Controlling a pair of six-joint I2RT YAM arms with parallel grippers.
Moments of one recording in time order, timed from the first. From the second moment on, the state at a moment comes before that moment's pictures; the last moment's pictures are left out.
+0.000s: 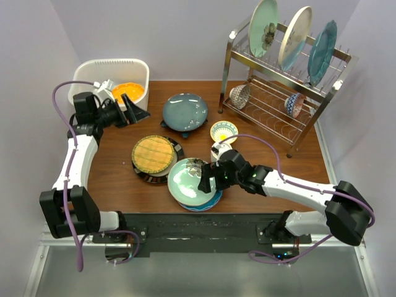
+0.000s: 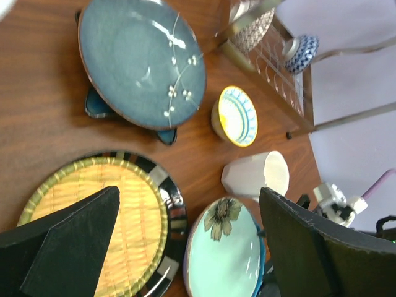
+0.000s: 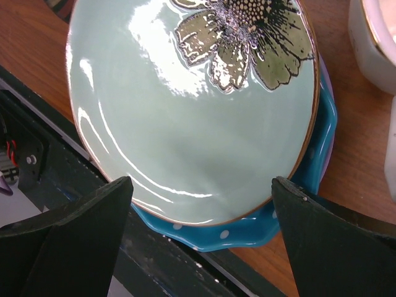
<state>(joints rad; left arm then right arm) 0.16 1.33 1.09 -0.25 0.81 -0.41 0.91 1.25 0.68 -0.19 -0.07 0.62</state>
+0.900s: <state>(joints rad) 0.06 1.32 0.90 -0.44 0.82 -0.26 0.91 1.20 0.66 -0.26 -0.05 0.68</state>
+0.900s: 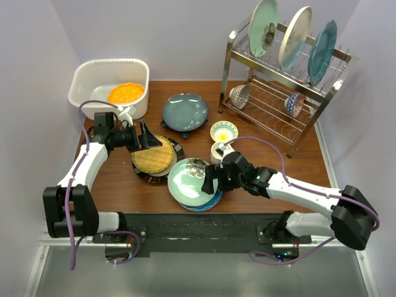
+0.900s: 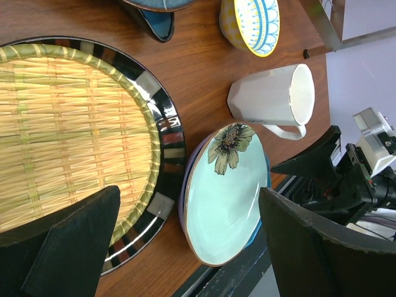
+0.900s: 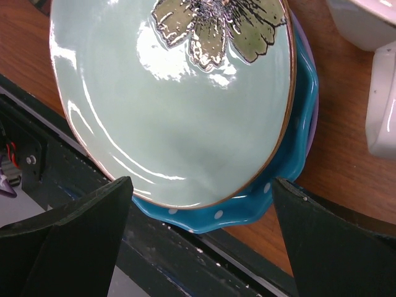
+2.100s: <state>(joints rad) -0.10 1.43 0.84 -0.52 0.84 -0.17 0.91 1.31 0.63 -0.13 -0.08 0.74</state>
